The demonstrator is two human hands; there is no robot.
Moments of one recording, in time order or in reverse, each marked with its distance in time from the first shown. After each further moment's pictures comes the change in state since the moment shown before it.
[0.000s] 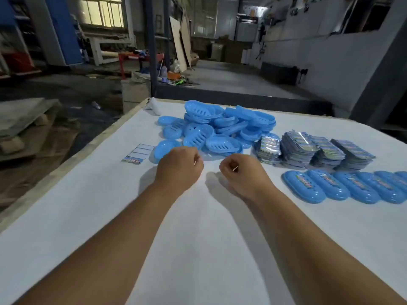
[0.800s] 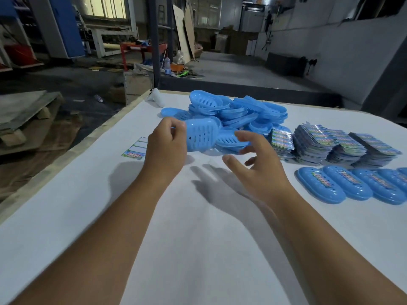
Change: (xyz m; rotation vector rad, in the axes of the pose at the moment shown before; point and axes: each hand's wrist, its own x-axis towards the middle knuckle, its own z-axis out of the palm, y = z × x) left_hand 0.013 -0.011 -0.028 -0.546 0.268 -0.222; right_hand -0.009 -0.001 0.003 0.258 0.191 -0.141
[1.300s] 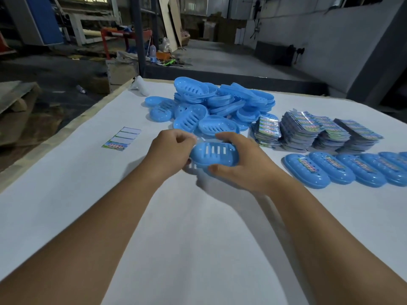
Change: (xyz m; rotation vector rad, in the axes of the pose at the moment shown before) left_hand -0.017 -0.004 0.027 -0.169 -0.357 -0.324; right_hand 0.002 0.003 -0.016 -0.241 -0.334 0.096
